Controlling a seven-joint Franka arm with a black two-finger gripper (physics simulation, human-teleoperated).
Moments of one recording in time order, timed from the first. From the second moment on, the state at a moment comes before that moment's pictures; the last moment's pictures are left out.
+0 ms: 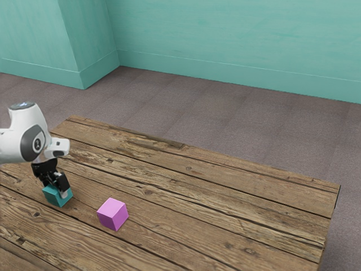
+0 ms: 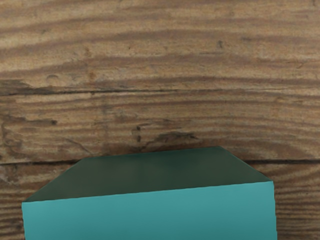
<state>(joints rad) 0.17 0.16 0.29 -2.34 -0.05 2.45 0.58</state>
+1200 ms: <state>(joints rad) 0.19 0.11 0.19 -2.17 -0.04 2.33 0.53</state>
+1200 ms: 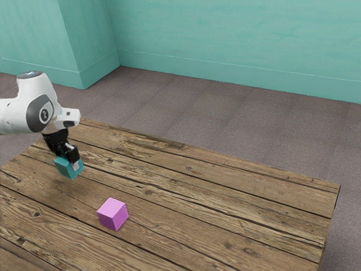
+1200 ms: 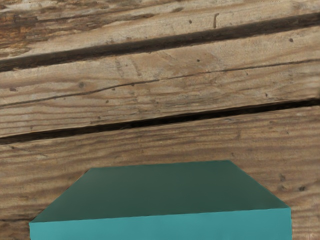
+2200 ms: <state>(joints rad) 0.11 -0.06 -0.05 -2.40 0.02 2.35 0.17</state>
